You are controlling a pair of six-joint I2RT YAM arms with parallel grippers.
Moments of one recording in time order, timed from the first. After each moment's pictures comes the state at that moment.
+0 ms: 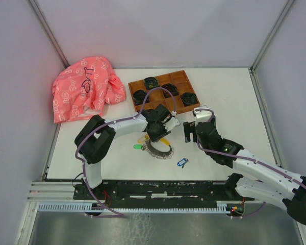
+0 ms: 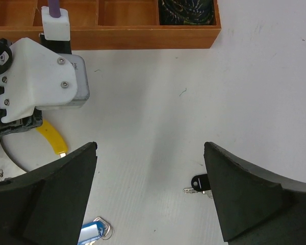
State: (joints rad) left arm -0.80 1.89 1.24 -0.55 0.06 0.33; right arm 0.83 0.94 0.61 -0.21 0.56 0.25
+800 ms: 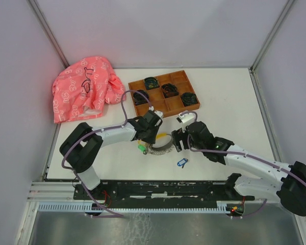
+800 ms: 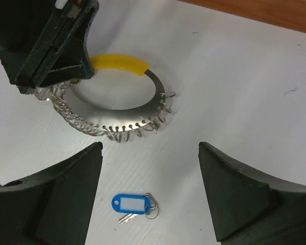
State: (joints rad) left arm -0.79 1.72 0.98 -0.31 -0.06 -0.32; right arm 0.84 1.07 0.62 -0.17 0.20 0.21
